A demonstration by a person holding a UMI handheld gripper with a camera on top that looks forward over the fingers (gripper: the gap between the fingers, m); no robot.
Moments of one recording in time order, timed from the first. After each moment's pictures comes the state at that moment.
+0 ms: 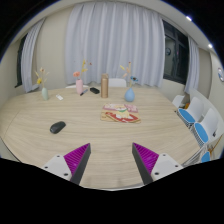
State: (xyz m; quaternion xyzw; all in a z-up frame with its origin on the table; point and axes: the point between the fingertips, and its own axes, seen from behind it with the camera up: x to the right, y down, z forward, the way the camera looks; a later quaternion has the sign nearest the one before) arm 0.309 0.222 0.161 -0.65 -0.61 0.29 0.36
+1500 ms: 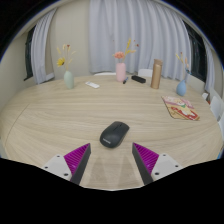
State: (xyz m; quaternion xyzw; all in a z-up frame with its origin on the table) arm 0.157 -0.074 0.026 -0.63 -0.65 0.31 0.29
